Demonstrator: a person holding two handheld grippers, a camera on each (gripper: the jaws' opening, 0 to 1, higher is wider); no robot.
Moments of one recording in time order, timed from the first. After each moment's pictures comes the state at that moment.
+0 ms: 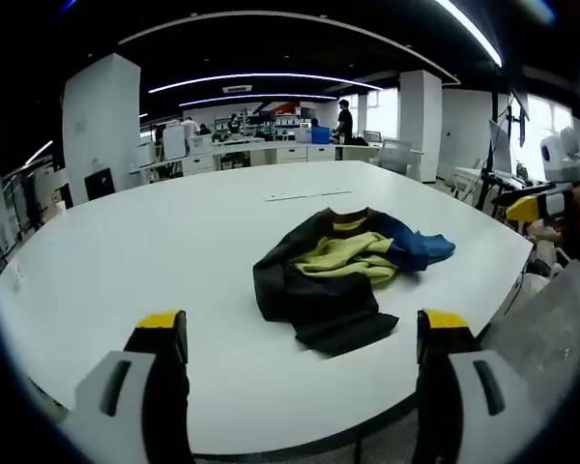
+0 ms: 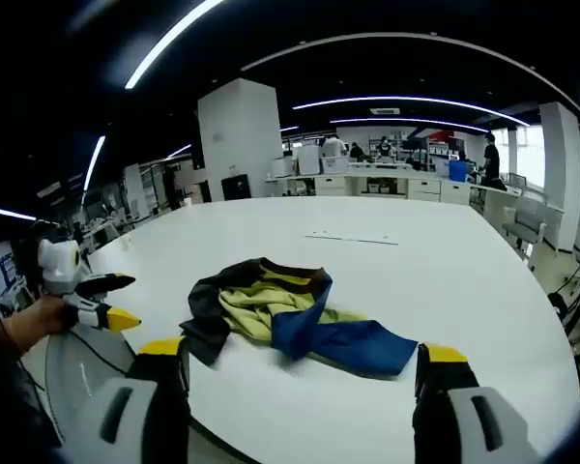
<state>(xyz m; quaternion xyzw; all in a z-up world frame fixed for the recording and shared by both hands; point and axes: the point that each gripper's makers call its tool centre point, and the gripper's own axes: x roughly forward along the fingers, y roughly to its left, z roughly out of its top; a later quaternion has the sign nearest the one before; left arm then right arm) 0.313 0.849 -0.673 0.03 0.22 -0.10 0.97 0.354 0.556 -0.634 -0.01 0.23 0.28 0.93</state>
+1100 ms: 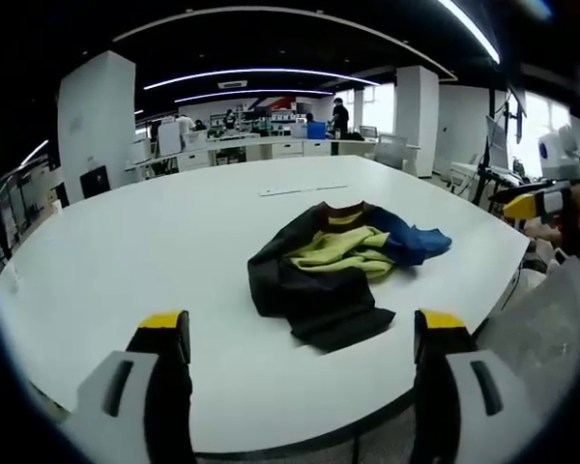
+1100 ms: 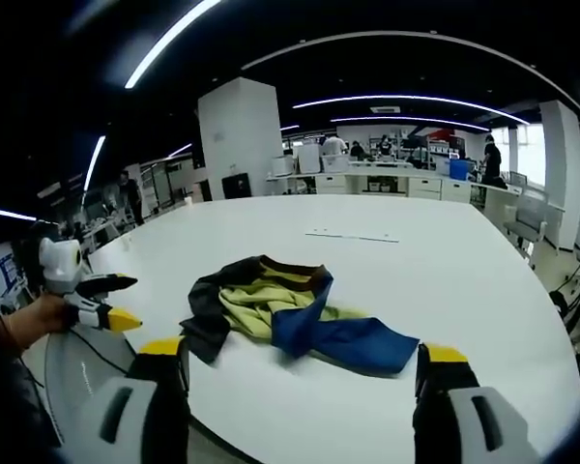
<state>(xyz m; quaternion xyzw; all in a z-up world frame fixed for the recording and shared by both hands) 0.313 0.846 -0.679 0.03 0.23 -0.11 0.97 0.355 0.556 -0.638 -0.01 0.24 0.28 0.93</state>
